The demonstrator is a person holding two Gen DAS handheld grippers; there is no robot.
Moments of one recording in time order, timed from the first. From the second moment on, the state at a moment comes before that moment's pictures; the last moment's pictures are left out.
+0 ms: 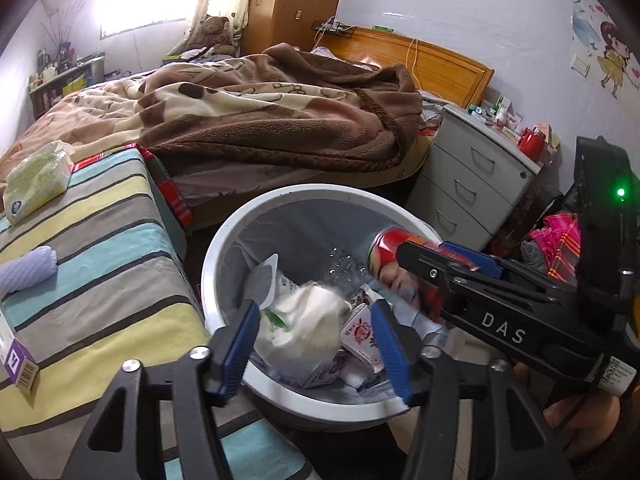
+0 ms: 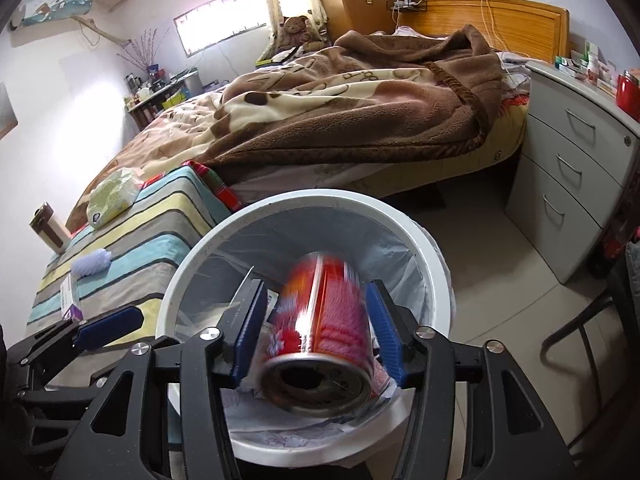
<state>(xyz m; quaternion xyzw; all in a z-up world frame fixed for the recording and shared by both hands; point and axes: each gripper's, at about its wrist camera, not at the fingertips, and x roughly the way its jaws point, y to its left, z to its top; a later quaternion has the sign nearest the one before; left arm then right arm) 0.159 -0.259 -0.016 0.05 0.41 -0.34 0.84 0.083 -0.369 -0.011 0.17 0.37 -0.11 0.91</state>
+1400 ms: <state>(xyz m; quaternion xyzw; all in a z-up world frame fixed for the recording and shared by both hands) 0.181 -0.104 0.005 -0.01 0.39 -0.18 0.91 0.126 -0.284 0.008 0.11 0.33 0.01 0.94</state>
